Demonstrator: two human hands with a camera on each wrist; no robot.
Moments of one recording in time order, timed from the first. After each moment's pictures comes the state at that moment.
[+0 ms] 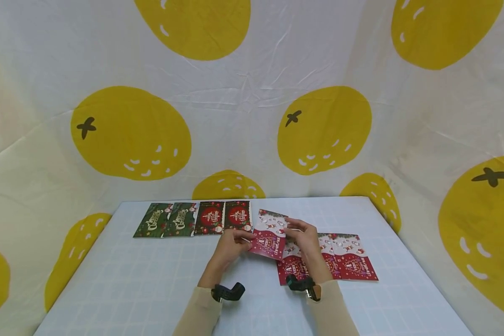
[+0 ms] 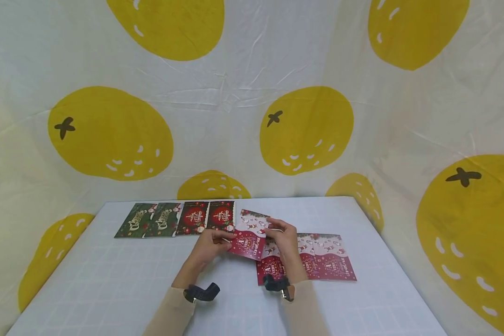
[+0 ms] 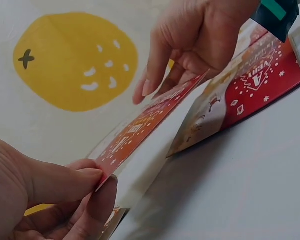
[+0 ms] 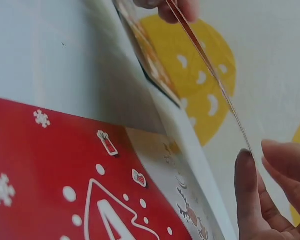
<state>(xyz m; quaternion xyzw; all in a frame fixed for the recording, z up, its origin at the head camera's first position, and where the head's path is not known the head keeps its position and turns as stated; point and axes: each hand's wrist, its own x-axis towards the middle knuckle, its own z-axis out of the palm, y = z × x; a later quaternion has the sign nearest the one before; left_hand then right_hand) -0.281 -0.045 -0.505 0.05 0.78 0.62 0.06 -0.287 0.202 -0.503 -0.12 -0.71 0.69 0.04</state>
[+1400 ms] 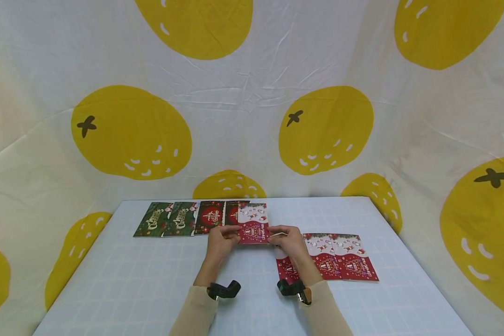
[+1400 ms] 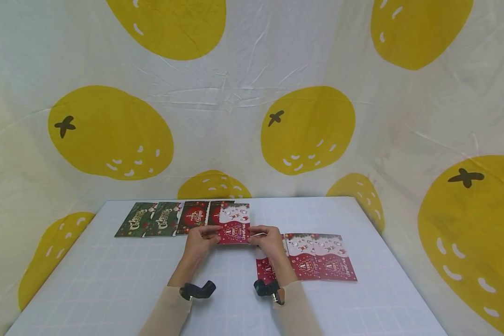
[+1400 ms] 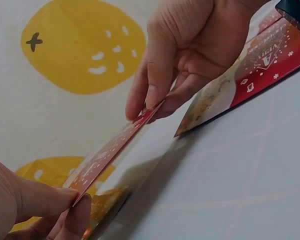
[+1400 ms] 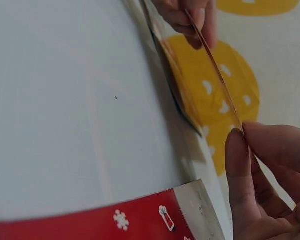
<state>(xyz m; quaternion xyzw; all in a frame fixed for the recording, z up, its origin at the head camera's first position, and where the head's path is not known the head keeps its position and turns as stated) -0.289 -0.059 -0.511 -0.05 0.76 0.65 -0.04 -0.285 0.169 -0.504 -0.05 -0.76 0.65 -0.03</state>
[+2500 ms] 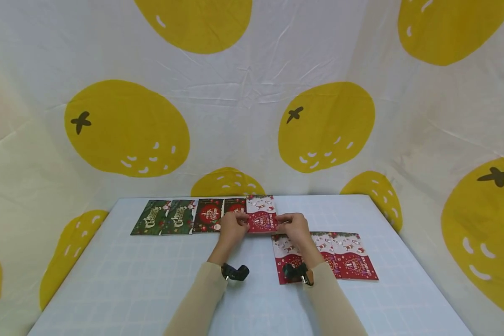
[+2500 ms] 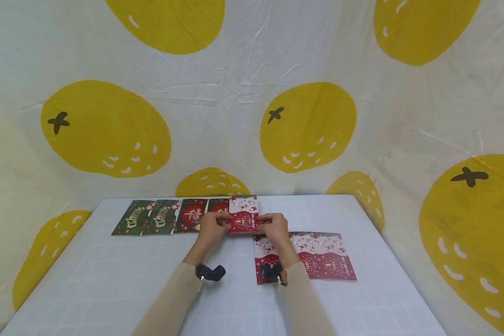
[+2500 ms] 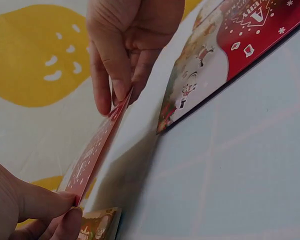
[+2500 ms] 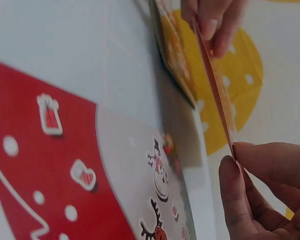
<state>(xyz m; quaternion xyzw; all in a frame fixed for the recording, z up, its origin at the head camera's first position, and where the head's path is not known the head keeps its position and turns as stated) -0.329 -0.026 -0.498 0.01 0.86 0.51 -0.08 -0.314 0.184 -0.485 -0.08 -0.84 0.54 0.00</state>
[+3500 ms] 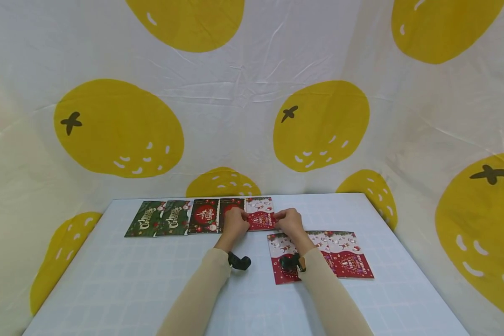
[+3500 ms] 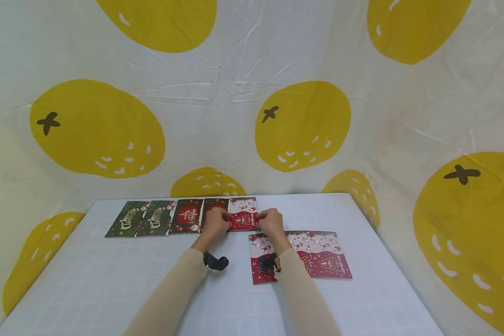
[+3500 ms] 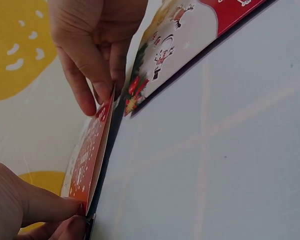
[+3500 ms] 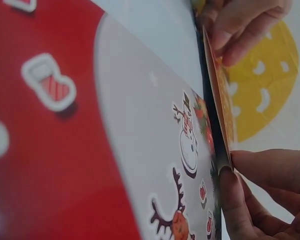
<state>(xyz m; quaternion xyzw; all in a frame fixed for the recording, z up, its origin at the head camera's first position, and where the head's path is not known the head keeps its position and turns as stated) -0.362 -0.006 -0.507 0.01 0.90 0.42 -0.05 -0.345 0.188 -0.495 -0.08 -0.87 0.49 0.00</state>
